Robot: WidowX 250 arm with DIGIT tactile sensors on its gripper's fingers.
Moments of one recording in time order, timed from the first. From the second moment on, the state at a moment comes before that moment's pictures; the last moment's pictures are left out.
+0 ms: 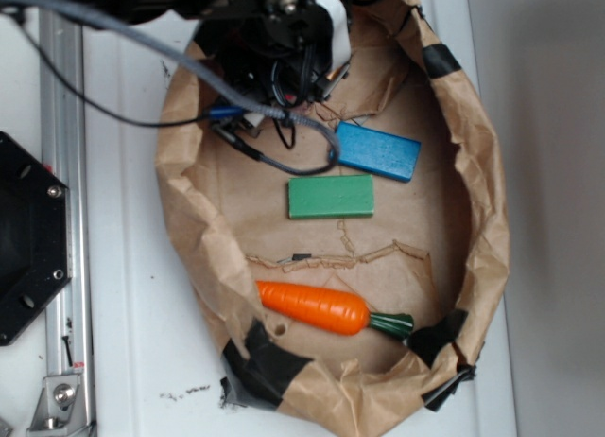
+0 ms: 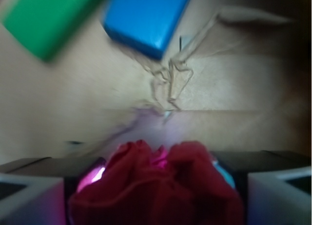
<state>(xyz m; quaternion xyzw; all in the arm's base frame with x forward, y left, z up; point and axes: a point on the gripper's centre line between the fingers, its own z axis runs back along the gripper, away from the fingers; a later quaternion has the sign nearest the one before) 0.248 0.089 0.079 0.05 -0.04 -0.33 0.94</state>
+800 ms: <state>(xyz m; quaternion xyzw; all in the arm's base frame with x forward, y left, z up) 0.258 0.022 0.142 -0.02 -0.05 0.06 1.00</state>
